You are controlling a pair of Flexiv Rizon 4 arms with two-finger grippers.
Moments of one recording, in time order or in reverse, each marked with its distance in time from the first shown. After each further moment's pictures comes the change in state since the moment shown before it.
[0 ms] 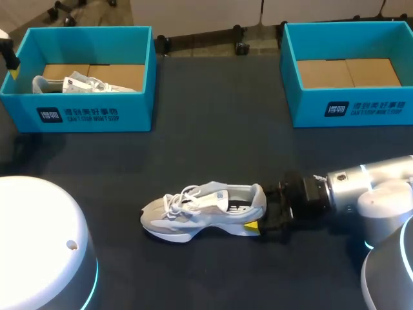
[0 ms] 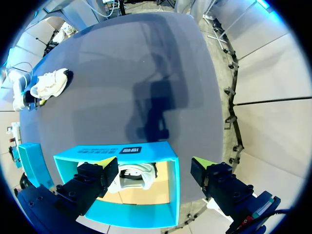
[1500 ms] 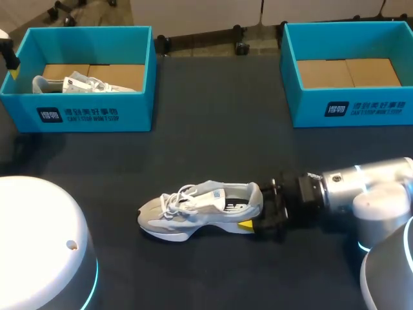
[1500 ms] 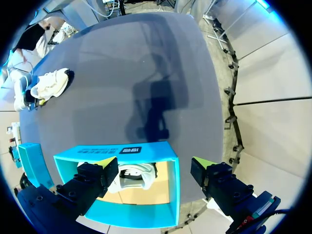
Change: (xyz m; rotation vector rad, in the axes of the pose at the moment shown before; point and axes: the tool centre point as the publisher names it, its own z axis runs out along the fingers) left arm 0.000 0.000 0.000 0.000 0.000 0.000; right arm -0.001 0.011 0.011 -0.050 -0.003 -0.099
